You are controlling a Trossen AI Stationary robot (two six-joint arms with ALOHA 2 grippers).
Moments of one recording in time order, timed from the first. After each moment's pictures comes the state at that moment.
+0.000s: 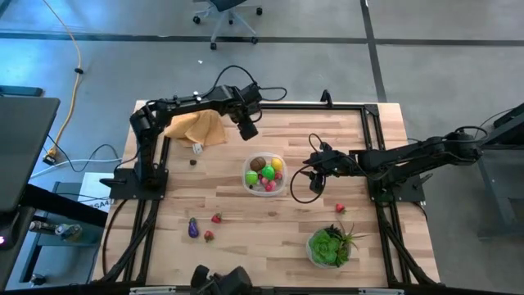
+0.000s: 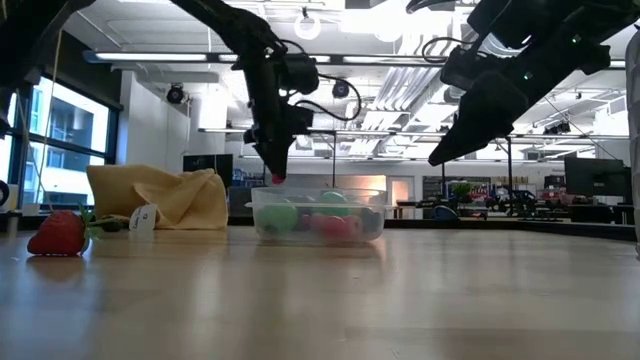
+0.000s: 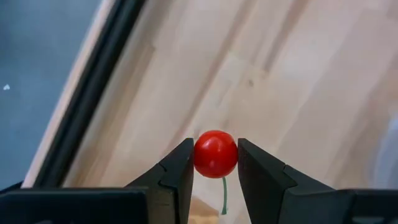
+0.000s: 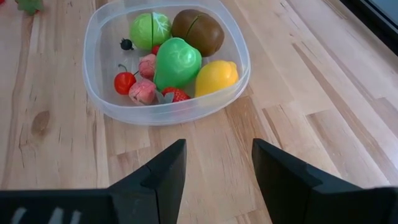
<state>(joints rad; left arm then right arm) 0.64 1.94 1.58 -0.90 -0.12 0.09 0.00 1.17 0.52 -0.05 0.23 0.16</state>
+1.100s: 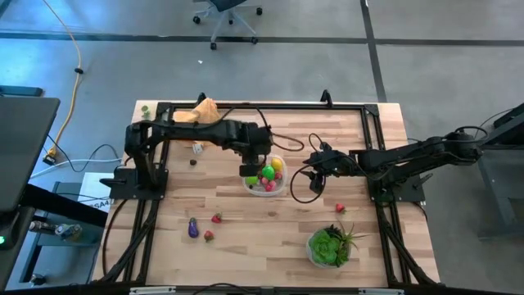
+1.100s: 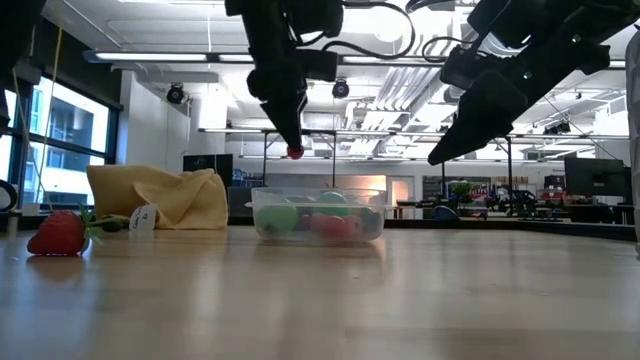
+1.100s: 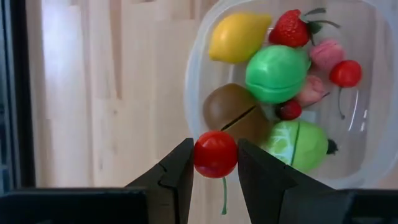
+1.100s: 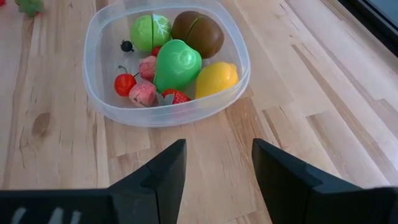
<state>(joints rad) 0.26 1.85 1.54 -0.93 -0.17 0.20 0.00 1.17 0.52 -0.04 0.23 0.16</state>
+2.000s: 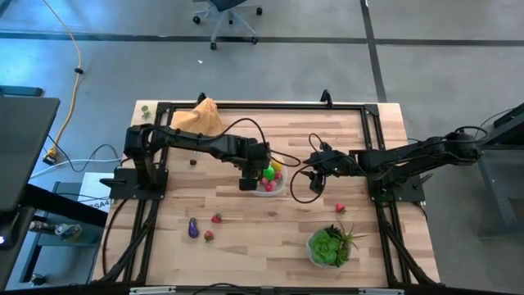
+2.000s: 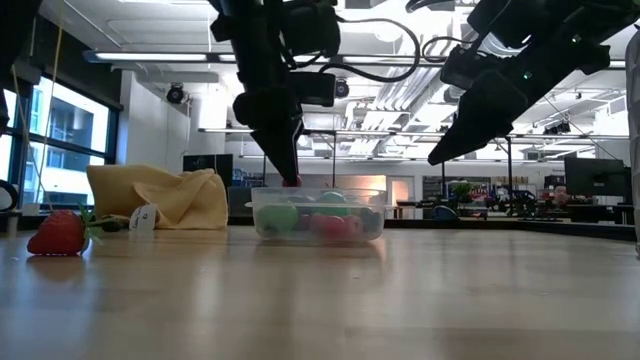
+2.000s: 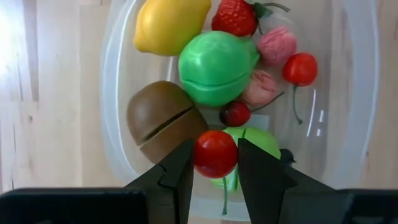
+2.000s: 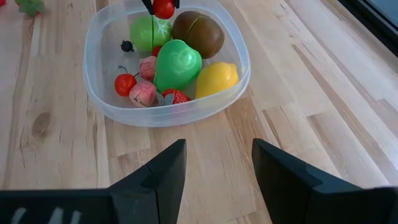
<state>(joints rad) 0.20 1.85 1.35 -0.73 -0.10 0.11 0.00 1.17 0.52 -0.04 0.23 0.16</state>
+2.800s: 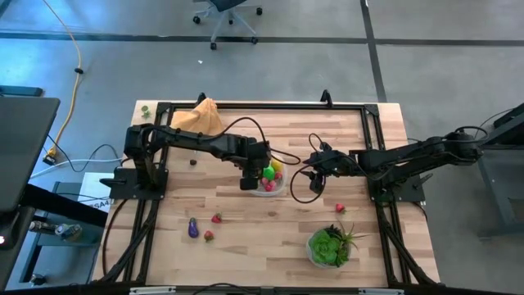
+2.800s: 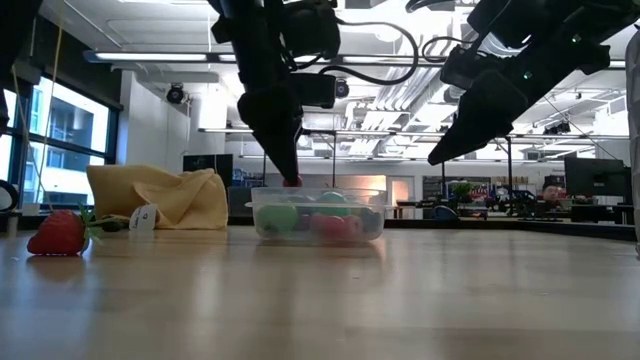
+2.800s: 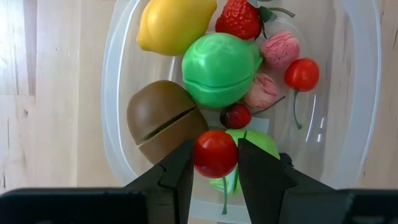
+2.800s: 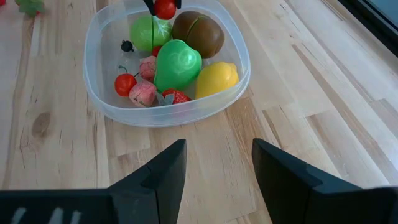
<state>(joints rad) 0.20 1.85 1.35 -0.73 -0.09 0.07 0.00 1.17 0.52 -0.04 0.23 0.16</state>
